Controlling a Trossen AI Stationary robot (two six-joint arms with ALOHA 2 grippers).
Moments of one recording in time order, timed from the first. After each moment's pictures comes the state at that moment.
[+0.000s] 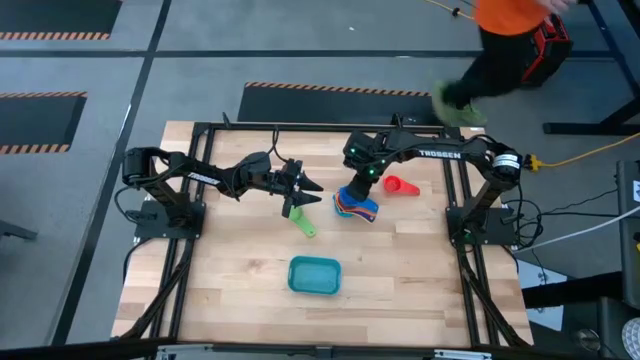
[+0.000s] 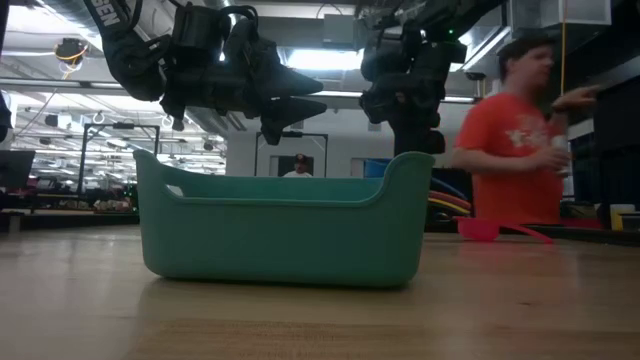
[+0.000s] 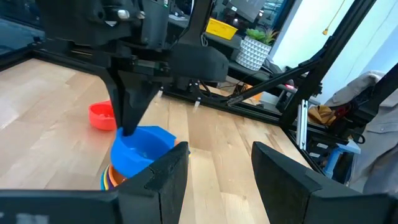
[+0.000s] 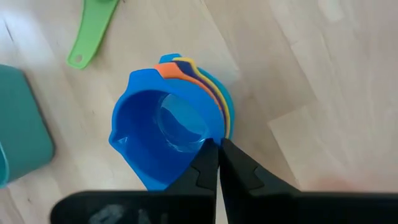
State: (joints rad) left arm 0.27 1.58 0.57 0.95 0.43 -0.33; right arm -0.35 1.73 1.29 -0.84 -0.24 0.22
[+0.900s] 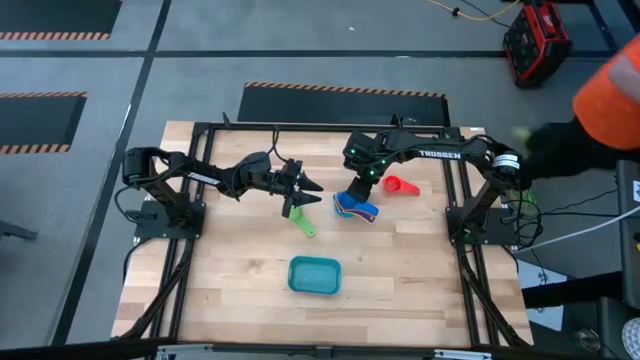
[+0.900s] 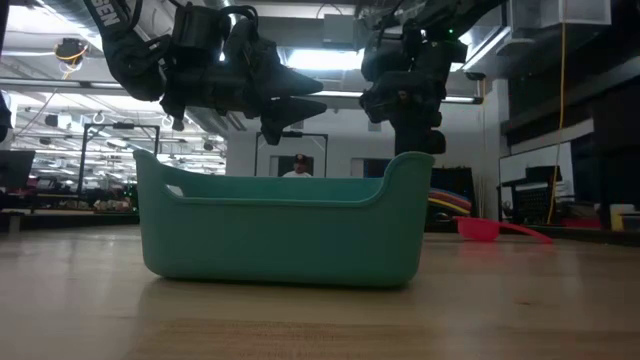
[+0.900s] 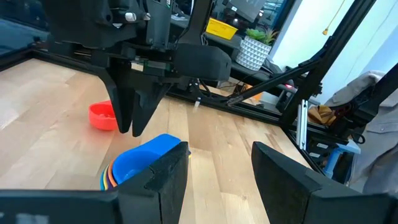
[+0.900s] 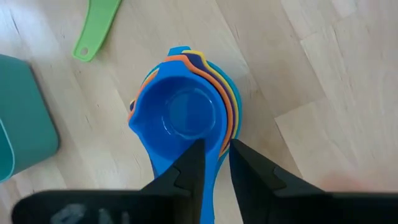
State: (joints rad) left arm 0.27 1.58 0.57 0.95 0.43 -0.33; right arm -0.35 1.73 1.29 -0.86 -0.26 0.20
